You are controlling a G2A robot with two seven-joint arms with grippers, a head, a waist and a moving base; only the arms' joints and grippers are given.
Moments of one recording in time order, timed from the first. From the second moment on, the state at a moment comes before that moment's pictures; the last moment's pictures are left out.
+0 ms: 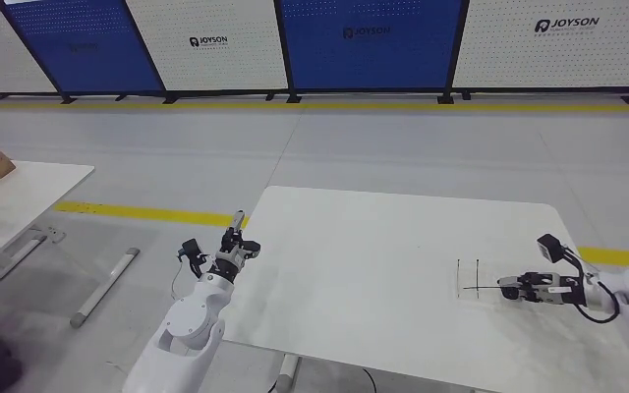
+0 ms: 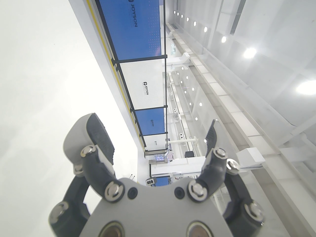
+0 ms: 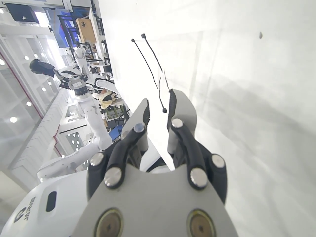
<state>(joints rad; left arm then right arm) 1.73 -1.15 -1.60 -1.80 -0.42 0.00 0.00 -0.61 -0.98 0.84 -0.46 0.31 -0.31 1.39</state>
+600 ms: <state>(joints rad) 1.73 -1.15 -1.60 -1.80 -0.42 0.00 0.00 -0.60 -0.99 0.82 -0.43 0.33 -0.31 1.39</state>
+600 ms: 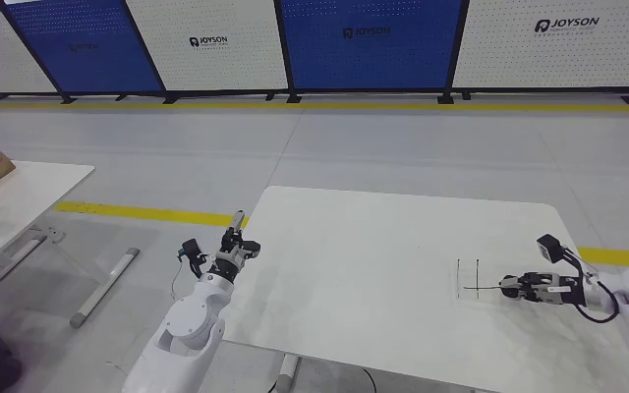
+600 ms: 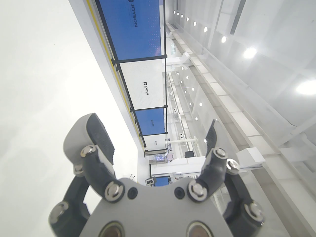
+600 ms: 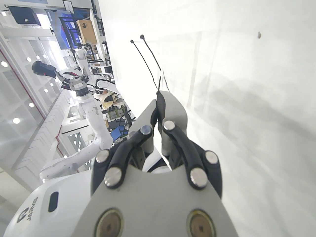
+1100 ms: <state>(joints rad) 1.73 -1.15 -1.60 -1.80 -0.42 0.00 0.00 -0.62 -0.95 0.85 -0.50 0.35 -0.34 1.39</state>
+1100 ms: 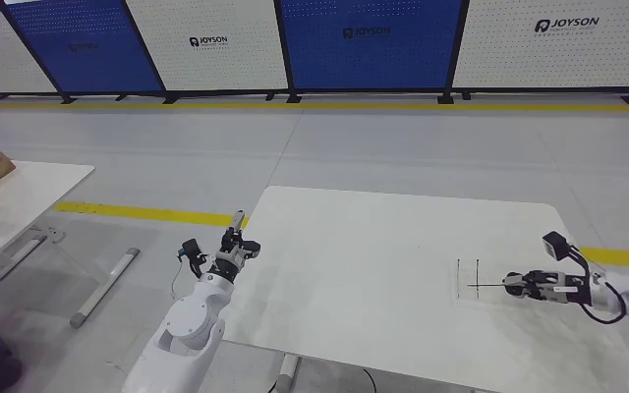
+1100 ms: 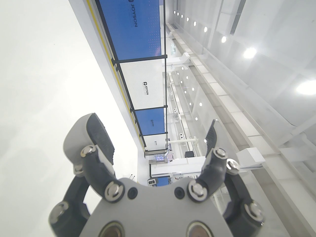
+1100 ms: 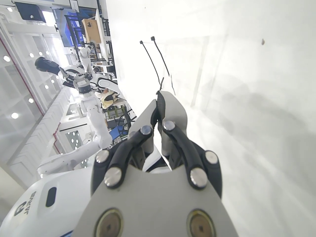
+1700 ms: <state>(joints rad) 1.73 -1.15 -1.60 -1.80 -0.42 0.00 0.00 -0.99 -0.74 1.18 -1.24 0.32 -0.34 1.39</state>
